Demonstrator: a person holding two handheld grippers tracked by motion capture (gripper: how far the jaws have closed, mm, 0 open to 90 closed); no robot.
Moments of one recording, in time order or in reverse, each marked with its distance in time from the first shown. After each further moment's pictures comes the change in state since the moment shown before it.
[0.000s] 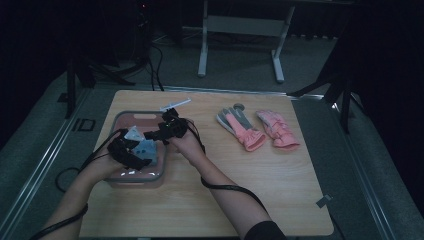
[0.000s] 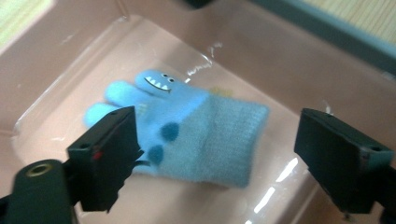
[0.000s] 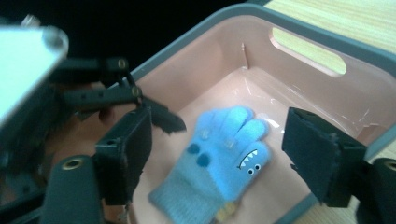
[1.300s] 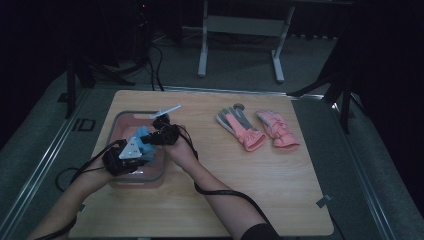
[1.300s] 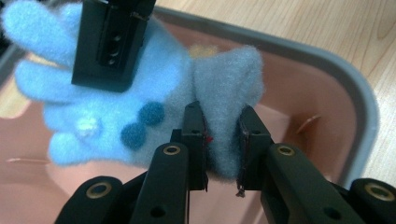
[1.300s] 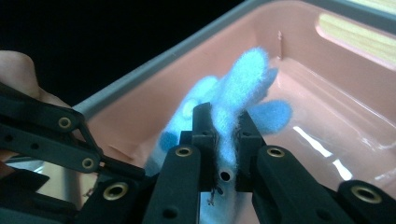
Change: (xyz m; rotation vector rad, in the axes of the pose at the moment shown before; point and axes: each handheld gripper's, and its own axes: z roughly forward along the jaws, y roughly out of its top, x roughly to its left) left arm -0.036 -0.011 -0.025 -0.059 0.052 0.232; right arm 0.027 -0.006 0.016 0.041 0.019 -0.039
